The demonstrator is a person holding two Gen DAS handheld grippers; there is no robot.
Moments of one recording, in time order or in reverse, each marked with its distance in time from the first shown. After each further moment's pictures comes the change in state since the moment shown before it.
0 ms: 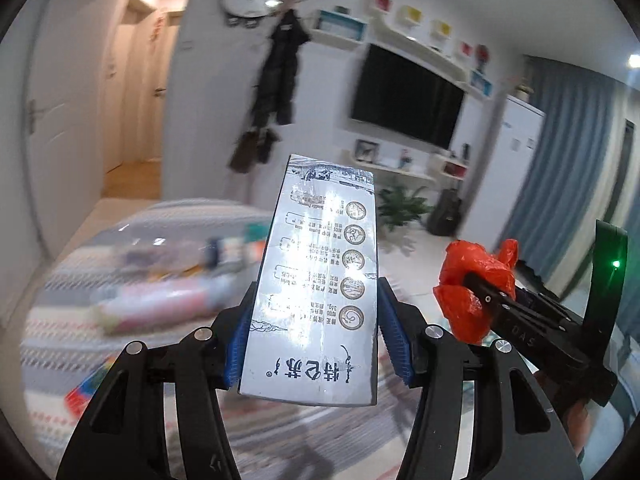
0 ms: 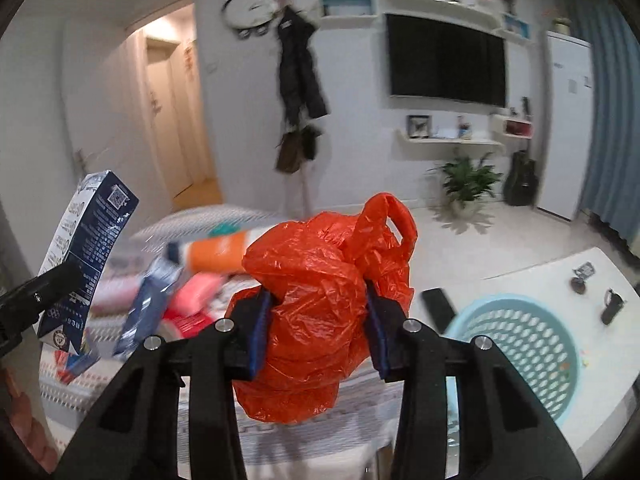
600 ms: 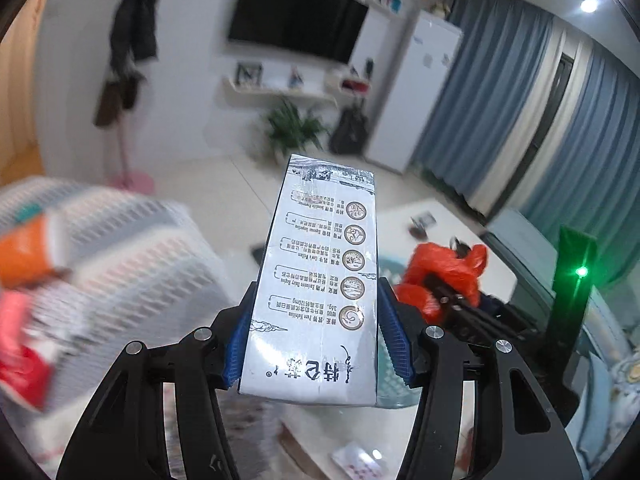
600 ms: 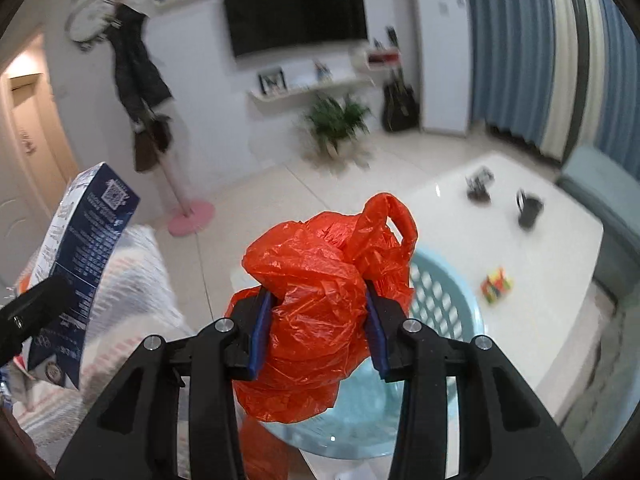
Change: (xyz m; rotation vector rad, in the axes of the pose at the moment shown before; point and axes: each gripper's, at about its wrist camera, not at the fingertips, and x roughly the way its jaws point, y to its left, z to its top) left arm 0.190 -0.182 -0.036 0.129 0.318 -0.325; right arm 0.041 -0.211 -0.052 0.309 0.172 -0.360
